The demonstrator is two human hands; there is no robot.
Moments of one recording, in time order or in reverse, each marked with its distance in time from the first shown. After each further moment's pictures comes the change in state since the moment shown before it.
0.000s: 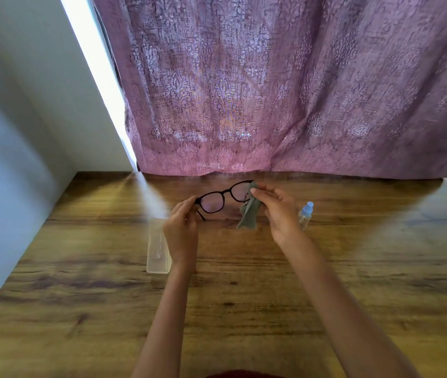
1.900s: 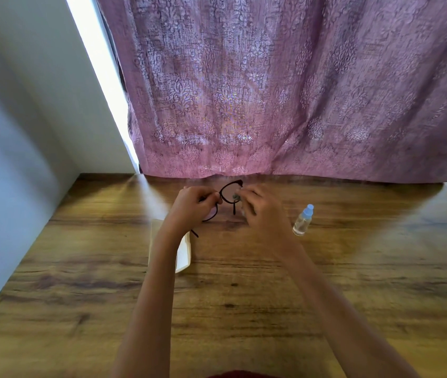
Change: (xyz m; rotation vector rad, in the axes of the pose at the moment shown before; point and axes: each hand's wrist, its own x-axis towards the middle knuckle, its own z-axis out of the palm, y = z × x) left_hand 0.055 0.061 -0.023 0.128 -0.683 -0.037; right_hand -0.025 -0.006 0.014 -1.186 -0.232 -1.066
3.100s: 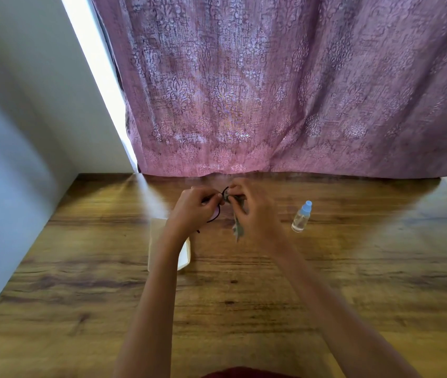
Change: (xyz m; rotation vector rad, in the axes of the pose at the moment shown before) left_hand -0.005 0.000 0.008 0.020 0.019 0.070; right_hand -0.002 -0.011 0.009 0.144 0.050 0.058
